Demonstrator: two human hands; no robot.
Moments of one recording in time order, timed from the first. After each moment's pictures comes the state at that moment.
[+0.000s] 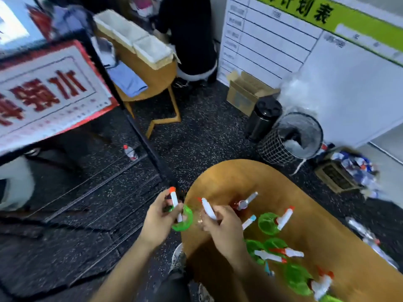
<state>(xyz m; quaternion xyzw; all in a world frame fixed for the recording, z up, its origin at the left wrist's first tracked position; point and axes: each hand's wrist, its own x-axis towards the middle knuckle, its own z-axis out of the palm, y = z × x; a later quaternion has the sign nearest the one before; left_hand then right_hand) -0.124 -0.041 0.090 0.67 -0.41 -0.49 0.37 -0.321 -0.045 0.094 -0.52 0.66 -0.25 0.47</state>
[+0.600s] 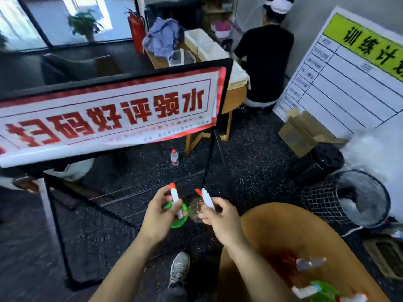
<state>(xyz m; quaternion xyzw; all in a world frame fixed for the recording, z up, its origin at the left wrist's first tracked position) 0.057 -0.033 0.092 0.71 -0.25 -0.43 0.50 -0.116 -0.113 0.115 -0.55 0.53 -0.20 0.61</state>
